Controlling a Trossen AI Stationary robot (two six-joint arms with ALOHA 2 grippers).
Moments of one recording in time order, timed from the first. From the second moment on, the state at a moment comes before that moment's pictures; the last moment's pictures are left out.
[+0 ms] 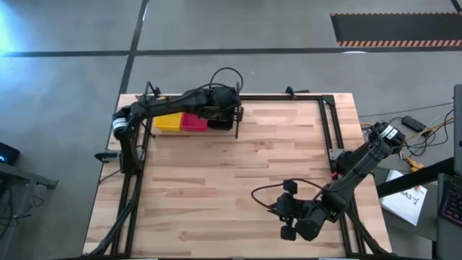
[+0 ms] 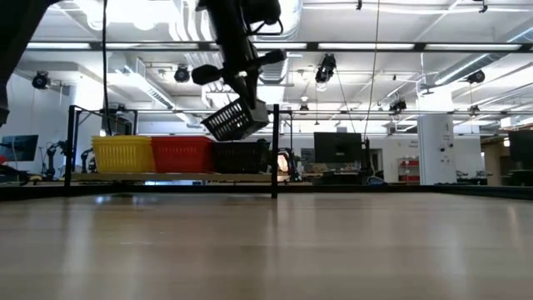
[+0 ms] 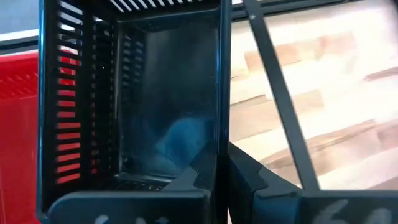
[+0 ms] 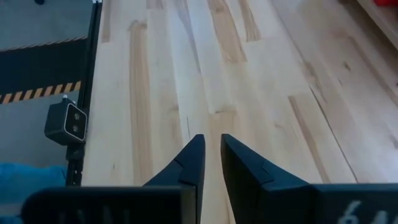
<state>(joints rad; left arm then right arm) 0.30 1.83 1.76 -0.98 -0.35 -0.96 0.77 1.55 1.20 -0.57 0.58 0.71</state>
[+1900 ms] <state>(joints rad) 0.26 1.84 1.59 -1.02 -0.19 0.38 0.77 1.55 1.20 -0.57 0.58 0.69</state>
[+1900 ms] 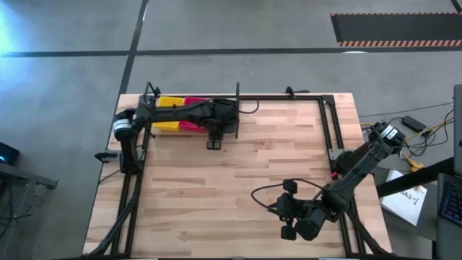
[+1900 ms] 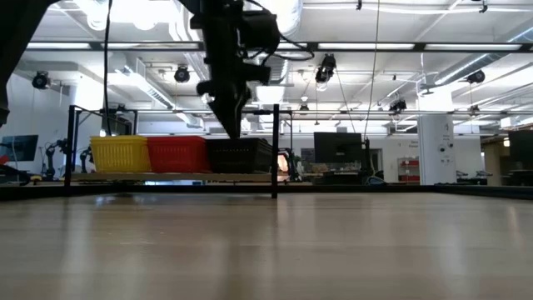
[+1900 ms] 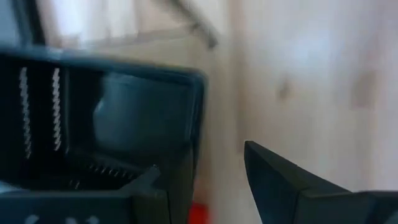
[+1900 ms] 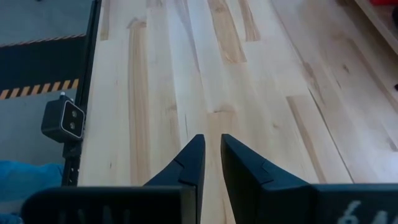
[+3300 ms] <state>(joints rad) 0.34 1.84 1.45 -0.80 -0.17 0.32 0.77 1.55 1.20 -0.58 0.63 0.71</state>
